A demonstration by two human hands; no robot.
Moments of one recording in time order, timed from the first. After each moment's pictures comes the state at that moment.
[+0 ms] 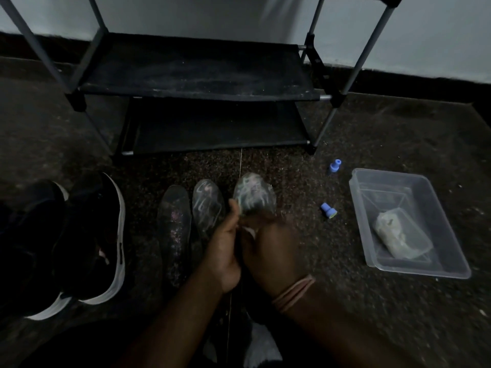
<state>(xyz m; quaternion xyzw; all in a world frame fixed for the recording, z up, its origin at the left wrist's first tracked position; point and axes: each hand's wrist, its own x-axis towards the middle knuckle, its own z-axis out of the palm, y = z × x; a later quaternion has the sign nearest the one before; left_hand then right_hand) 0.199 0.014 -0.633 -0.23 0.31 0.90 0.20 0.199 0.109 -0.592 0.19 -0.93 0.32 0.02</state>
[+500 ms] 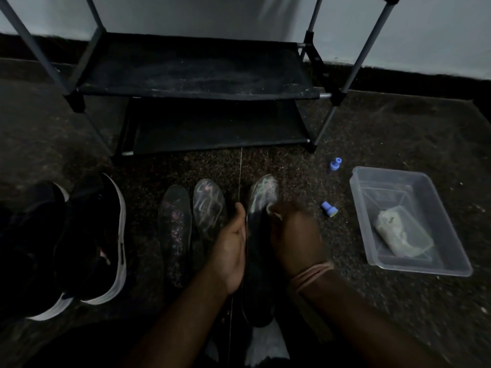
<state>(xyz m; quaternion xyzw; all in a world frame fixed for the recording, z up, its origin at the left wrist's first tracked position) 0.199 0.020 -0.633 -0.22 0.29 0.91 0.21 0.173 0.145 -0.600 0.12 -0.96 0.25 0.04</state>
